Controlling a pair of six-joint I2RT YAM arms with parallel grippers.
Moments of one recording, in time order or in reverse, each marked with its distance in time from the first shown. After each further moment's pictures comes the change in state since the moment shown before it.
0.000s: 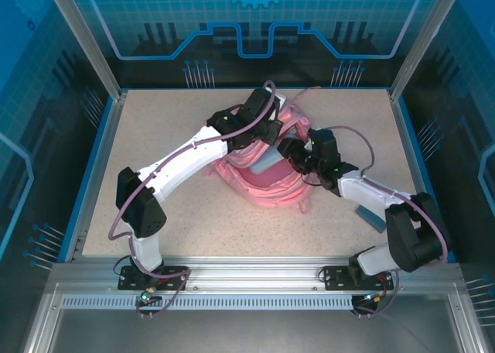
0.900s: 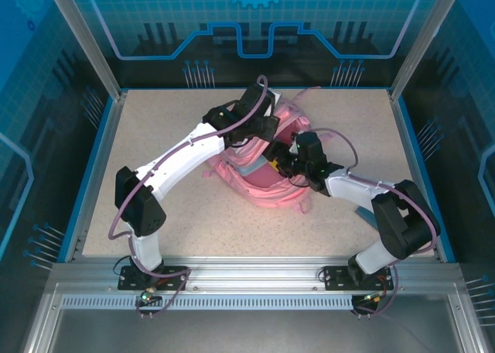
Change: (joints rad) left arm 0.037 0.002 0.013 -0.022 0.075 -0.071; right arm 0.084 0.077 0.027 0.015 -0.082 0.035
